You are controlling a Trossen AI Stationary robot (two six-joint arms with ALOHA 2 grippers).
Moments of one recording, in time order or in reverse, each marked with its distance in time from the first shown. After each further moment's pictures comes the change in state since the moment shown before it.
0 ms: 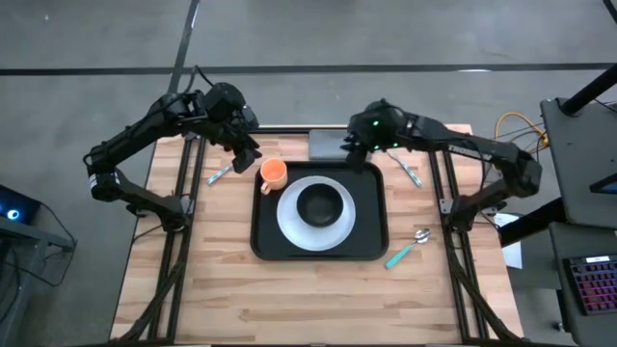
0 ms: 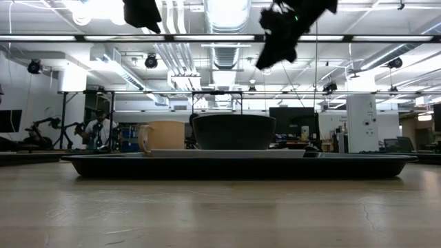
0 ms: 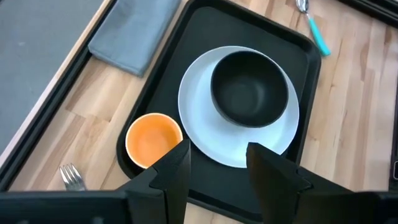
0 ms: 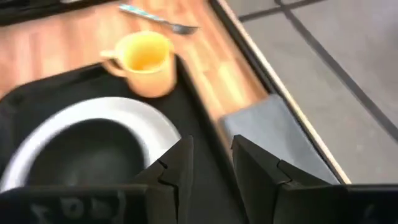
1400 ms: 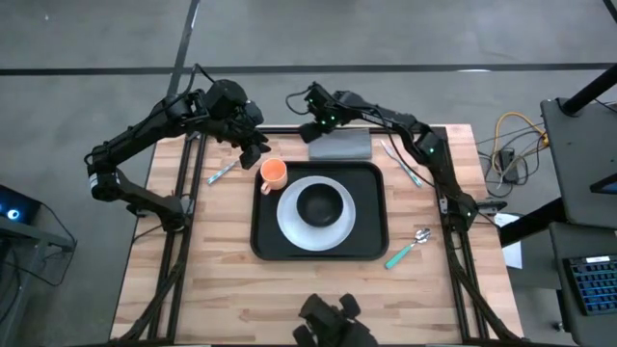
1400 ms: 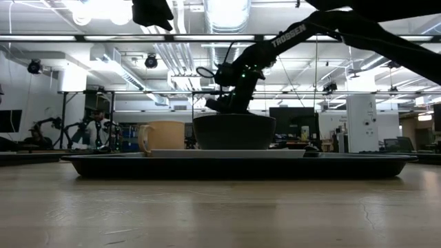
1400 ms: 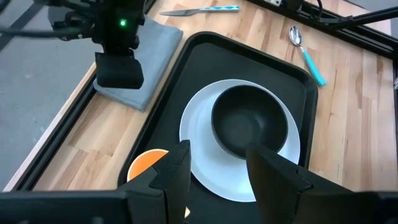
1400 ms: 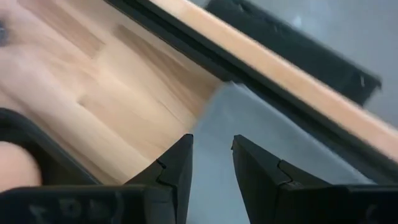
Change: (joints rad) left arm 0.000 0.001 -0.022 0.145 0.000 -0.002; right arm -0.181 0.922 0.830 -0.308 -0.030 0.407
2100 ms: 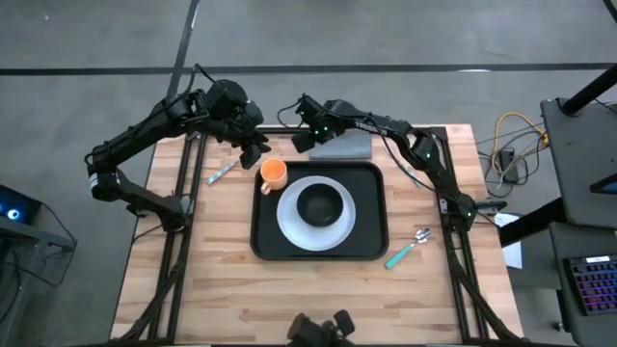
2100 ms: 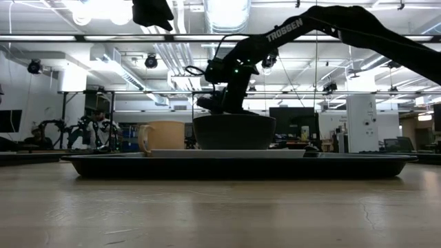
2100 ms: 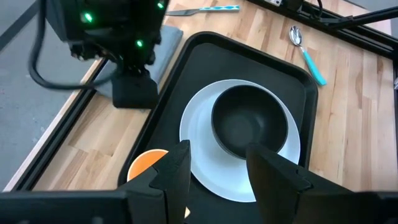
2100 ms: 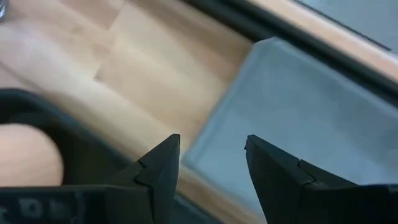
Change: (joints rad) left arm 0.000 0.001 0.000 0.000 0.000 0.000; right arm 0.088 0.013 0.026 -0.061 0.053 0.121
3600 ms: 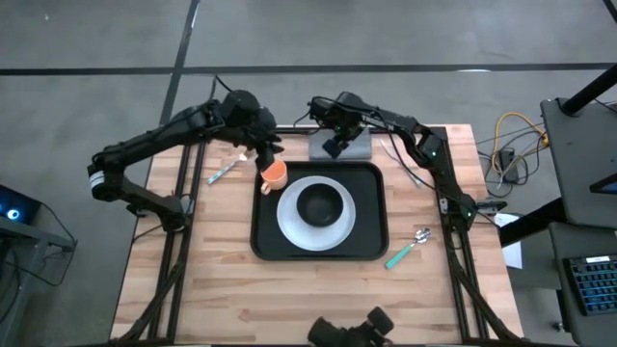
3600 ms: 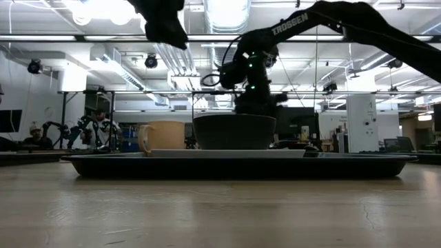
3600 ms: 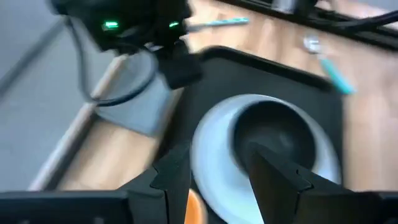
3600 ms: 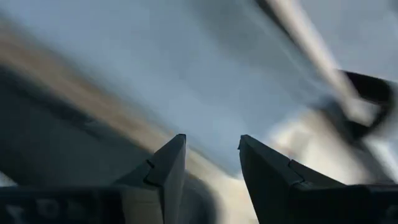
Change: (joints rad) left arm 0.010 0.000 -0.223 0.313 -0.050 0.079; right arm -0.032 -0.050 0.012 -0.507 0.300 -0.224
